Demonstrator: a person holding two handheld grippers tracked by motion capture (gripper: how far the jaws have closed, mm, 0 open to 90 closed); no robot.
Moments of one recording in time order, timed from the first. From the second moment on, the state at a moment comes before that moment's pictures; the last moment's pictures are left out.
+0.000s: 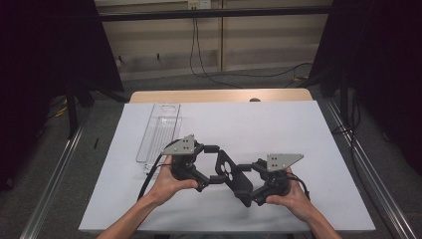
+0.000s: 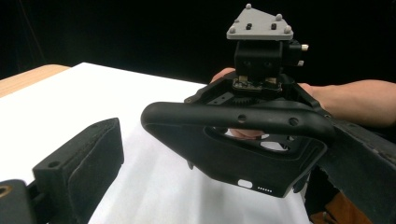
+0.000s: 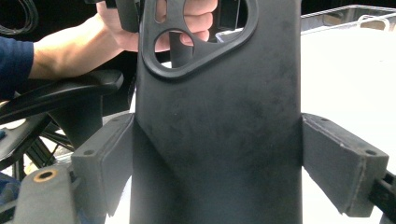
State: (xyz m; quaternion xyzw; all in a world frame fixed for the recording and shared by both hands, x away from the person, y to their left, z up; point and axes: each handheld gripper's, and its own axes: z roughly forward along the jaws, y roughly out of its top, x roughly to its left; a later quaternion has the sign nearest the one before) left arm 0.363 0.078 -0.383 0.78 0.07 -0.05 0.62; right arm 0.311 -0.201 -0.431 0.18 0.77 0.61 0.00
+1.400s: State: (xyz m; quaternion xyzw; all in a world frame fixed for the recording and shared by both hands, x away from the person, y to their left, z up) left arm 0.365 0.076 -0.387 0.77 0.02 -0.10 0.63; right arm 0.309 -0.196 -0.434 0.16 0.78 0.60 -0.01
